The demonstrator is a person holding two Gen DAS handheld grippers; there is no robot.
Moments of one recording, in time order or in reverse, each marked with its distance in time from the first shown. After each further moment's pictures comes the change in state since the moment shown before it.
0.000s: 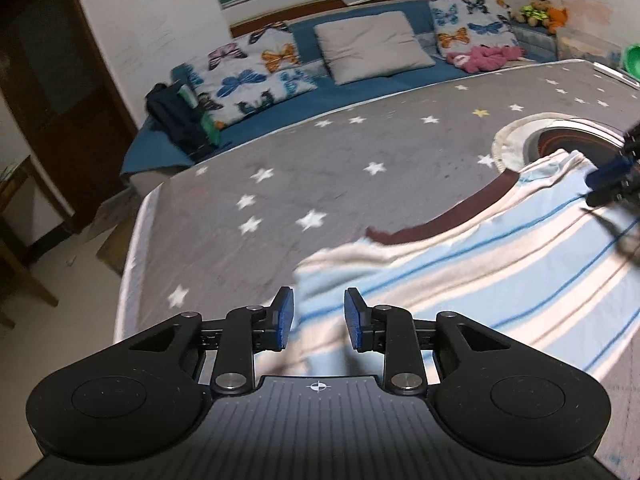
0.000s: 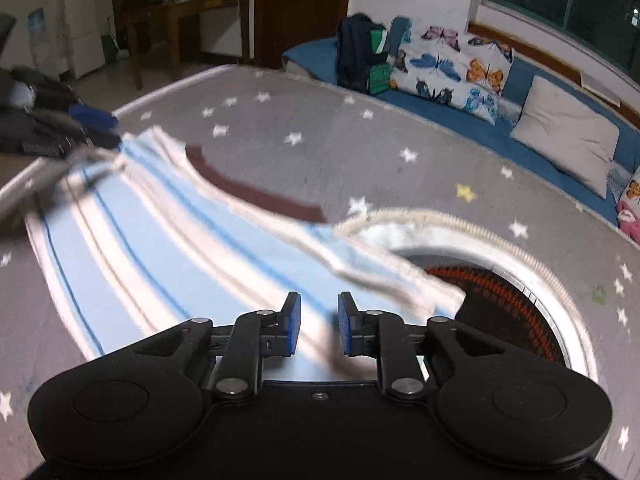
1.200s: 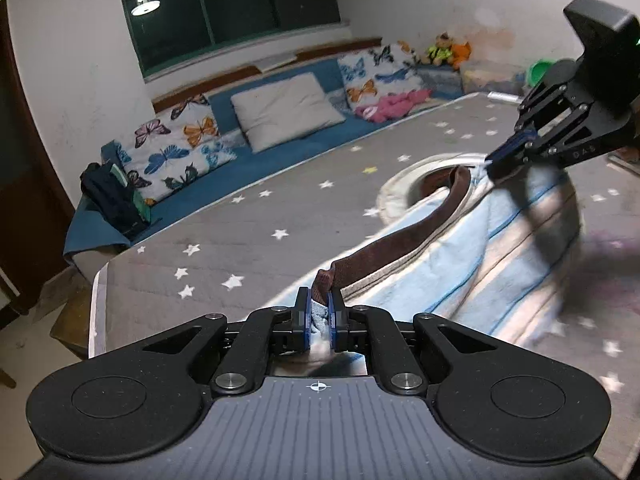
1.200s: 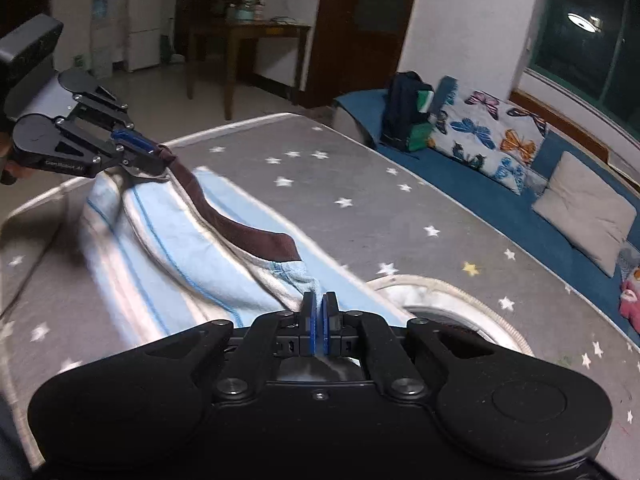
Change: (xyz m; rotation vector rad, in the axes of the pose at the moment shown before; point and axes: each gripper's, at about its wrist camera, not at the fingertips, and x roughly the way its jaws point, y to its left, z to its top) left arm -0.042 -0.029 0.012 0.173 -0.191 -0.236; right arm -0.071 0.016 0.029 -0.166 -0.123 0.041
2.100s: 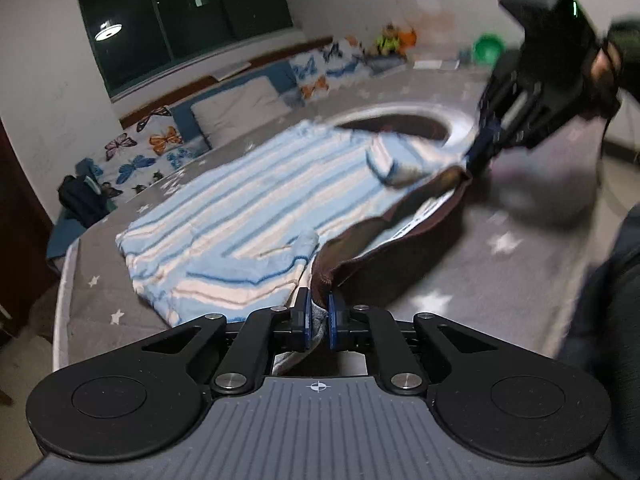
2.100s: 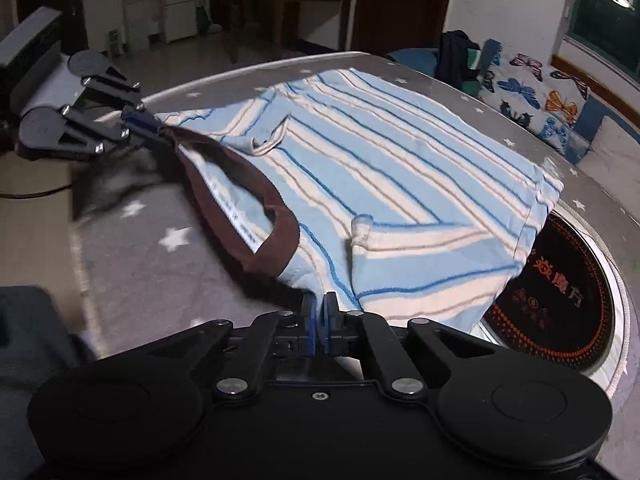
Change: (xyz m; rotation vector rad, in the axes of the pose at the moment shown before) left arm -0.143 -0.101 -0.132 0.085 -0.092 -0.119; right arm -0.086 0.108 -0.107 -0.022 0.096 0.178
